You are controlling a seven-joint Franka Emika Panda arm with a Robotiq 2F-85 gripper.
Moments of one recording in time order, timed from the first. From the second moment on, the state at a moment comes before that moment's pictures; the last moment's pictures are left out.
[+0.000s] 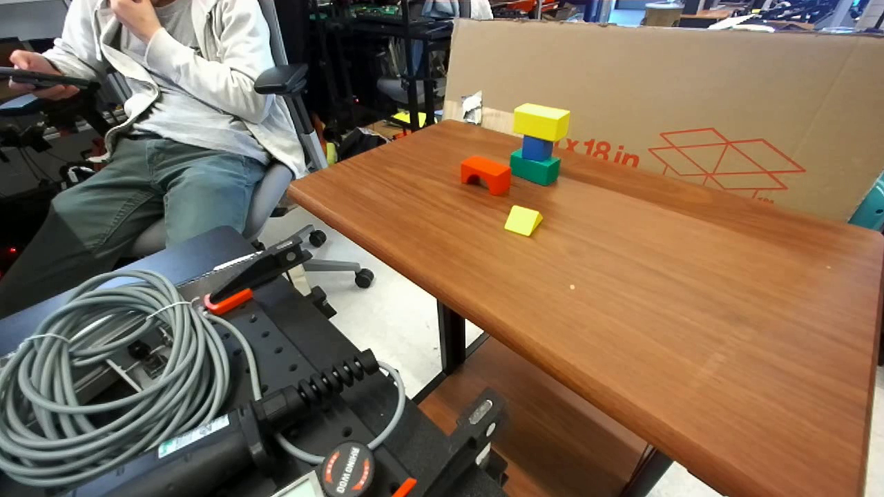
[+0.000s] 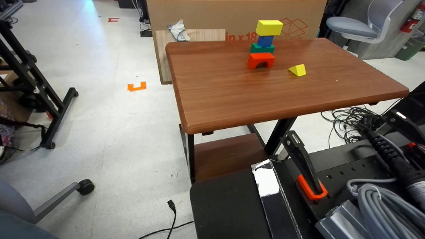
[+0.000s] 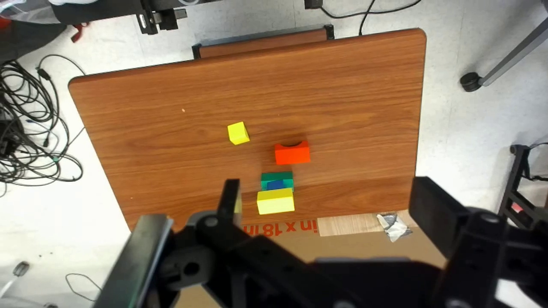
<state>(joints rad) 0.03 -0.49 0.21 -2.34 0.00 1.99 0.32</state>
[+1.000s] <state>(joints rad) 0.03 -0.08 0.11 -2.45 -0.03 2.44 0.06</state>
